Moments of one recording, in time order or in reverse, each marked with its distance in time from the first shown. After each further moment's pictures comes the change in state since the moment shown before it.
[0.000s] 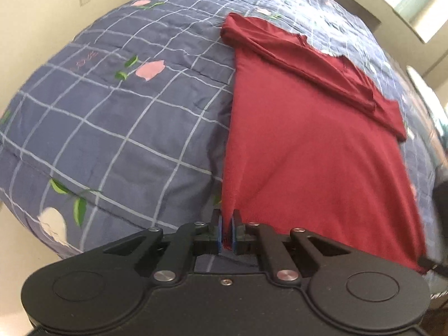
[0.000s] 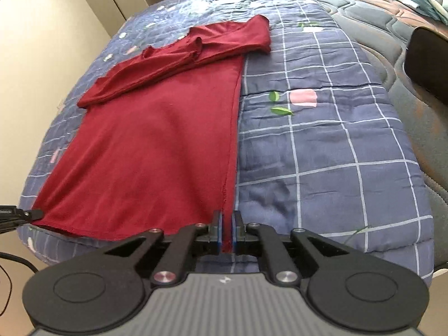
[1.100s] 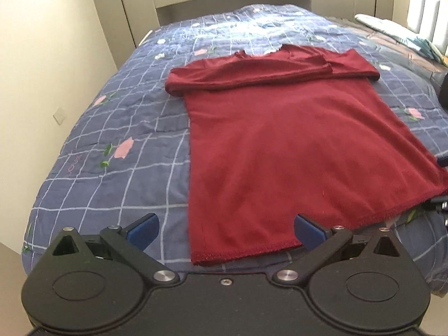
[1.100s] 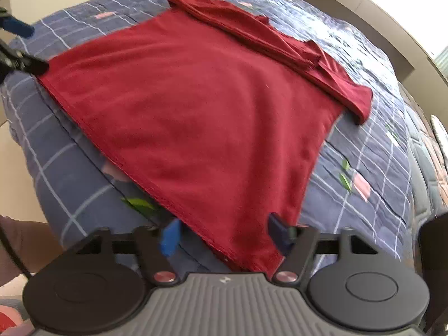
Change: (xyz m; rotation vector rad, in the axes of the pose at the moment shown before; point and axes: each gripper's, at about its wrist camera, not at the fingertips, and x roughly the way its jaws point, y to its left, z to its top) left arm -0.008 -0.063 -0.053 0.517 -0.213 0.168; right arm 0.051 0.101 -0.041 -0.790 -0.005 -0.197
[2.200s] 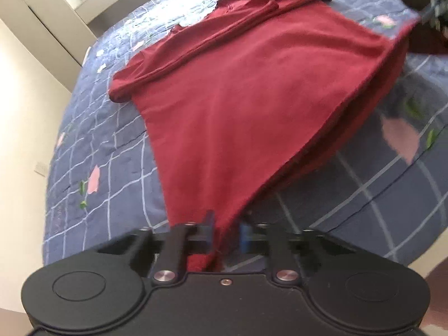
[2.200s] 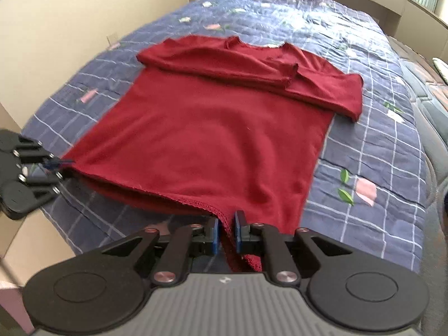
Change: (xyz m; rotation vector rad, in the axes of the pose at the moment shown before) left arm 0.039 -0.027 0.015 0.380 0.124 -0.024; right arm -0.030 -0.065 0.054 0.307 -0.009 0.172
